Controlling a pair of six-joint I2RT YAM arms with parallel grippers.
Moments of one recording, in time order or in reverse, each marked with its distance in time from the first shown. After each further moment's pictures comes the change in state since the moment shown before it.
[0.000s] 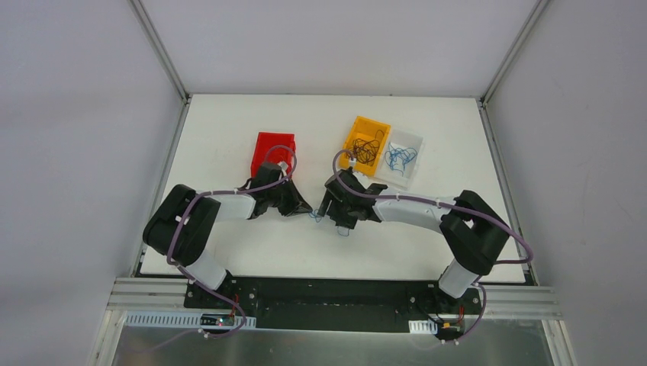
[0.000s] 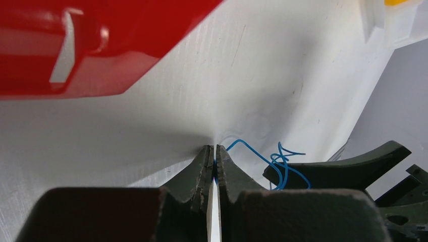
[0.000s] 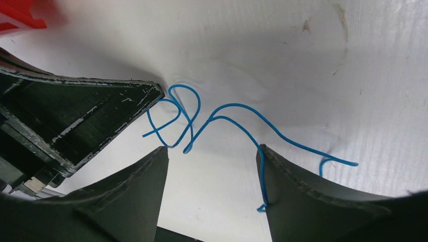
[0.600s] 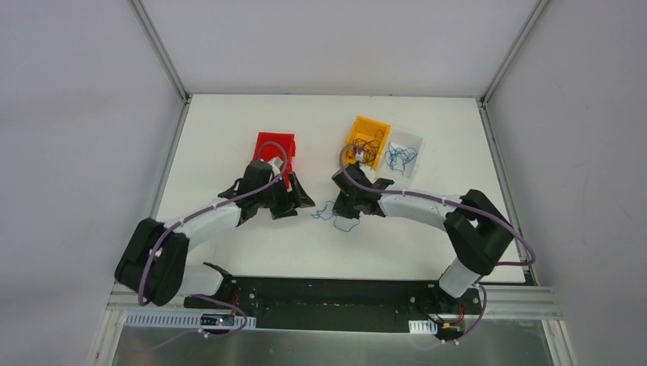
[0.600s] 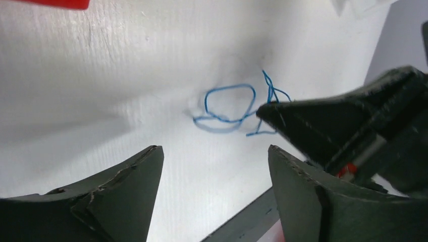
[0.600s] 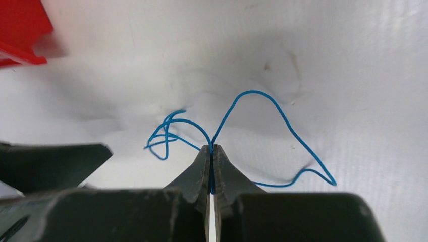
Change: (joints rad) left arm 0.001 -0.217 -0.012 -0.170 0.005 0.070; right arm -0.039 0.011 0.013 -0.023 0.032 -0.055
